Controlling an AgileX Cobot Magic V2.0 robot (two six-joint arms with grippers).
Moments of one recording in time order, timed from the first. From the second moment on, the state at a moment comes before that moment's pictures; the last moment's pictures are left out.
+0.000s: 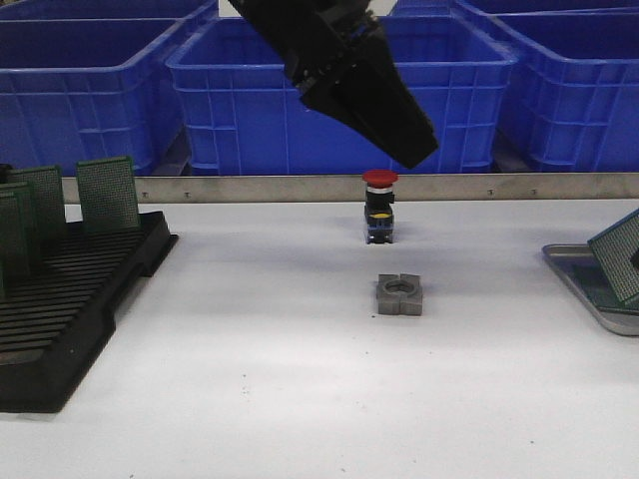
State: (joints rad) left arm -0.55 2.03 -1.81 -0.74 1.23 1.36; right arm -0.37 1.98 -1.23 0.78 1.05 -0.84
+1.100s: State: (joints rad) left arm -0.54 2.02 -1.81 -0.74 1.21 1.25; right arm -0.36 1.93 -1.24 0.75 1.03 -0.80
